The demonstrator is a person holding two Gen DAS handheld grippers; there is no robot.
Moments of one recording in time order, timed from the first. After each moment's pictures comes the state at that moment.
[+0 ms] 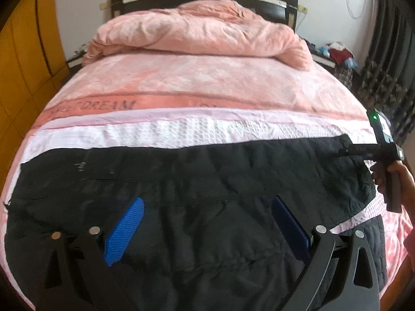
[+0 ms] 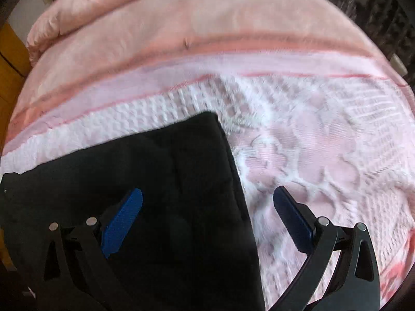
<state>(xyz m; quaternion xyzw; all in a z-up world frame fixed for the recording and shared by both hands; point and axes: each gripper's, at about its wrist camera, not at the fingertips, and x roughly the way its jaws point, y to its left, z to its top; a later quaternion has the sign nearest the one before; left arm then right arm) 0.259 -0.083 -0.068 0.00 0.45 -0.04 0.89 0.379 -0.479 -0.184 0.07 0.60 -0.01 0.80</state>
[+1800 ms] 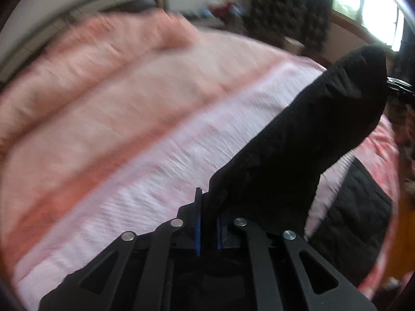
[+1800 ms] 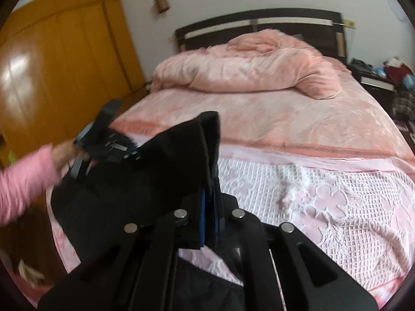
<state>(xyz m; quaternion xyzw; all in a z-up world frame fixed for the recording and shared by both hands) 0.337 -0.163 -0.041 0.20 0.41 -0.30 0.84 0.202 -0.481 0.003 0.05 0.33 0.24 0.91</state>
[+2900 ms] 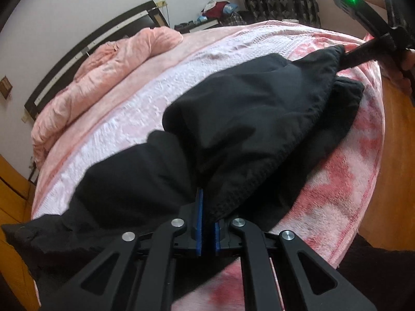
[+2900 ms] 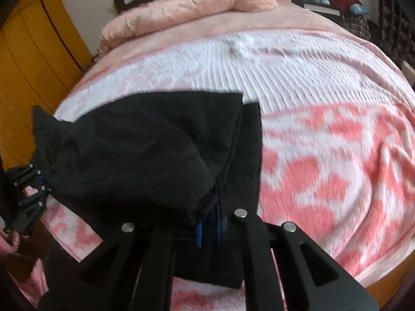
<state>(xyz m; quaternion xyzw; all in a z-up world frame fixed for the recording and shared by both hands) 0.012 -0.210 -0.148 0.29 0.36 -0.23 0.85 0.032 -0.504 -0.152 0.08 0.49 0.10 0.86</state>
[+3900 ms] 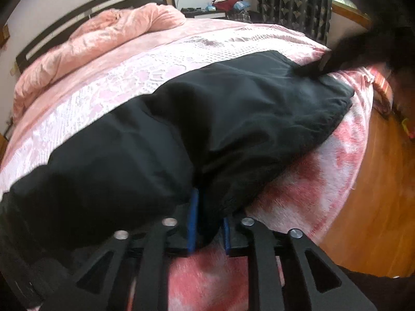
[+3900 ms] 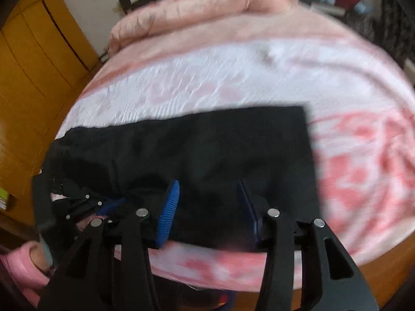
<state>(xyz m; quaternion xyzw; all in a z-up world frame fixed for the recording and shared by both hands) 0.005 -0.200 -0.158 0.17 0.44 -0.26 0.84 0.037 -0.418 -0.128 0.10 0.53 0.13 0.83</state>
